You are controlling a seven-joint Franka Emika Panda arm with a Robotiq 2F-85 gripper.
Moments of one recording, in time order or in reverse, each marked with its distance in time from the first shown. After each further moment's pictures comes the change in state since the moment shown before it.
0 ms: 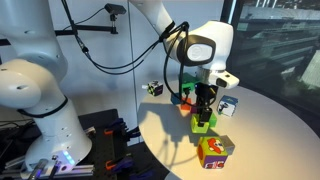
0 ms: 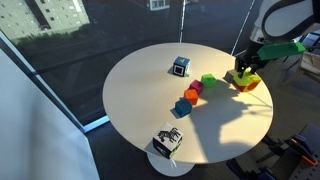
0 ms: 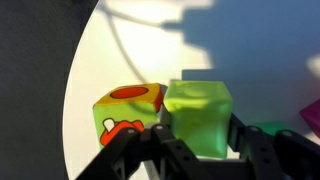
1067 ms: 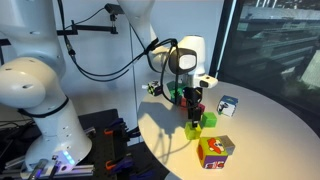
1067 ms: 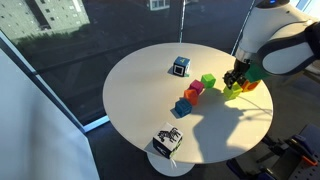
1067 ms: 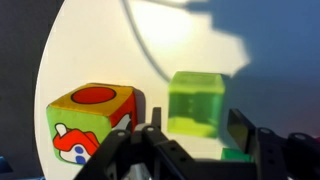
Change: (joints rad) arm 0.070 0.041 0.038 -0.103 -0.273 0.193 0.202
